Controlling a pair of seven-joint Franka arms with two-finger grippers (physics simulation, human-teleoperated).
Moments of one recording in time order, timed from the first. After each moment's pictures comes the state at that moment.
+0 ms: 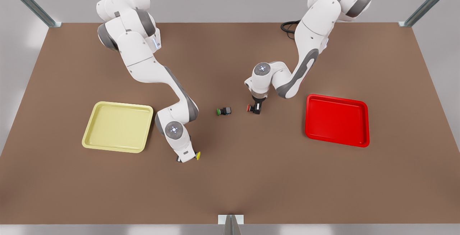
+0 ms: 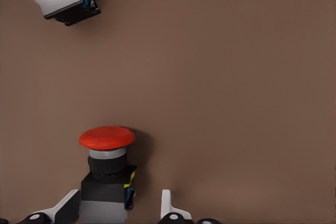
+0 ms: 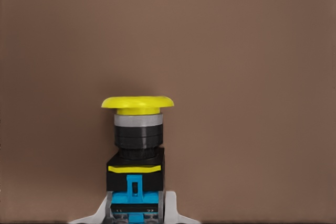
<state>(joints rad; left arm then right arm) -0.41 0.47 -0.30 -2.20 0.61 2.68 0.51 0.41 0.87 0.04 -1.41 -0.12 2.32 -0.80</state>
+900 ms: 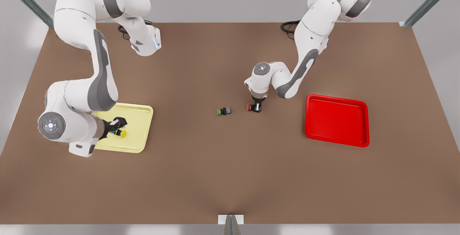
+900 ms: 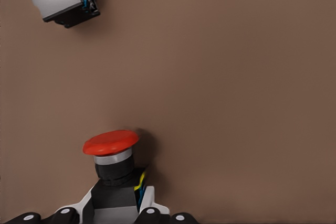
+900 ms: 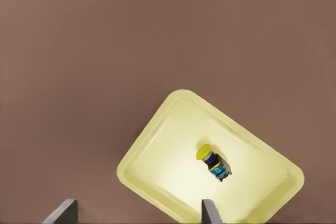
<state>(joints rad) -0.40 0.48 -0.30 -2.20 0.63 2.68 0.51 0.10 0.46 0.05 -1.15 -0.02 1.45 -0.19</state>
